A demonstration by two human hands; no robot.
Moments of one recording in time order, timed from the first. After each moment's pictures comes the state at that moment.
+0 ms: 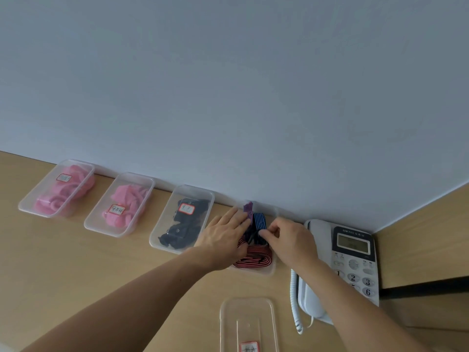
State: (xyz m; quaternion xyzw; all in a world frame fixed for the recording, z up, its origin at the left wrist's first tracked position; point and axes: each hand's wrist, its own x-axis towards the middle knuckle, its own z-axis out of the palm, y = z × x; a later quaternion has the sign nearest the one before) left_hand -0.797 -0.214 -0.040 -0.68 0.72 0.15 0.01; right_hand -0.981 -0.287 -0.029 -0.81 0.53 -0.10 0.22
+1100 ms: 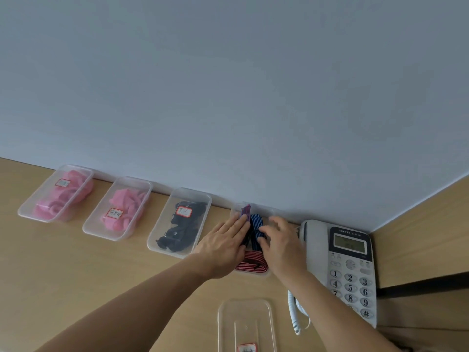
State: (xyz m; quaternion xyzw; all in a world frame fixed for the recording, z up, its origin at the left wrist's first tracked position) left_hand -0.802 -0.207 -0.053 -0.65 0.75 0.12 0.01; right_hand -0.975 -0.262 -0.042 -0.82 0.51 -0.19 0.18
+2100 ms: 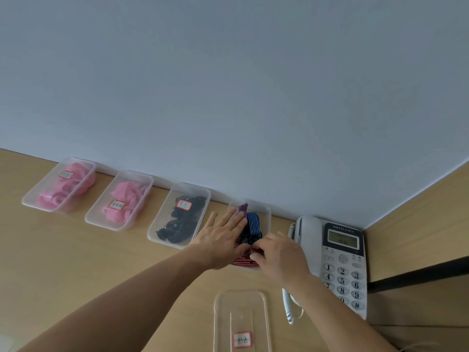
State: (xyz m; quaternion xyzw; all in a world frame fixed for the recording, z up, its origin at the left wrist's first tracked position) left_hand -0.806 -0.204 -0.043 -0.68 0.72 0.15 0.08; right_hand -0.995 -0.245 -0.034 -0.90 0.41 -0.05 0.14
